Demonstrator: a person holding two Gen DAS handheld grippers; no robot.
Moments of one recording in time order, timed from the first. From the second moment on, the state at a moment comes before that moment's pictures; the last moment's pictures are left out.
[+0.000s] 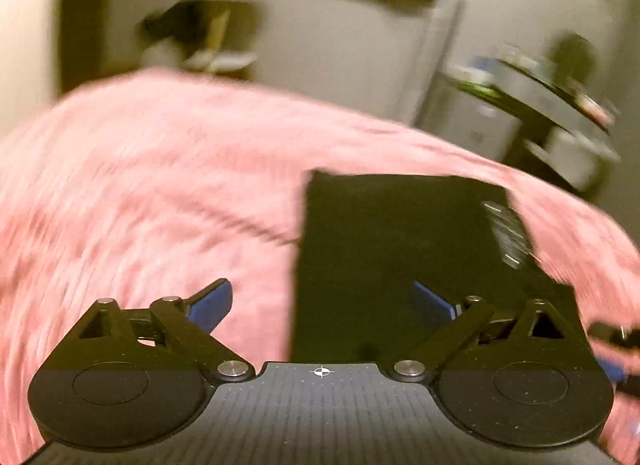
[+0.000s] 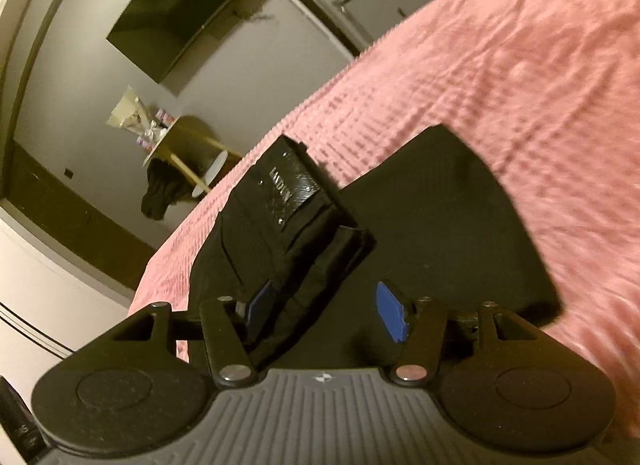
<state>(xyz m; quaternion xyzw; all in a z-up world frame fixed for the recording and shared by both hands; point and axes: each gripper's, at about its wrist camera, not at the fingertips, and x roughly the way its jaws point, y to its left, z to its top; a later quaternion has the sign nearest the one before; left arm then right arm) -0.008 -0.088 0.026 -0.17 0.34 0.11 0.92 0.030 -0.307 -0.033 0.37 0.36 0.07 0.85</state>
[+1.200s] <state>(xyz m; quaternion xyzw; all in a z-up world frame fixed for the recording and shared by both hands) 0.008 -0.100 -0.008 -0.17 0.44 -0.06 0.88 0.102 -0.247 0.026 0.43 0.28 0.12 0.85</state>
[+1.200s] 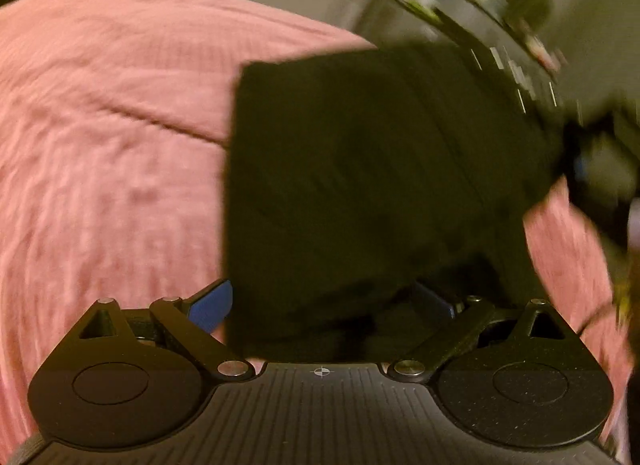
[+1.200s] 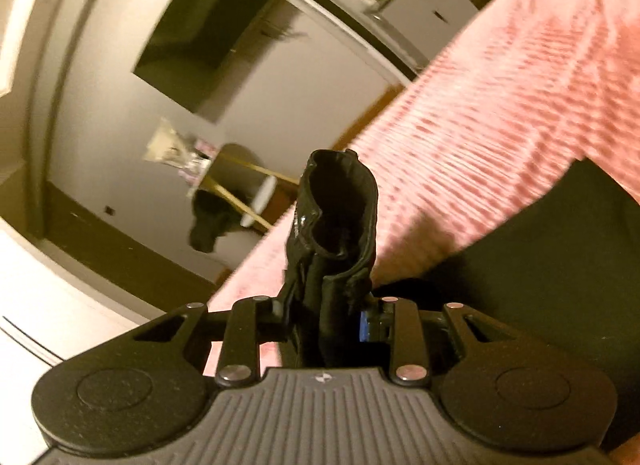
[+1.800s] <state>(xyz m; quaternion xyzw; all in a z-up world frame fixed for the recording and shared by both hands) 0.010 -0.102 -0.015 -0.14 0.47 -0.05 0.87 0.025 -0.309 0.023 0.46 0.26 0.09 0.85</state>
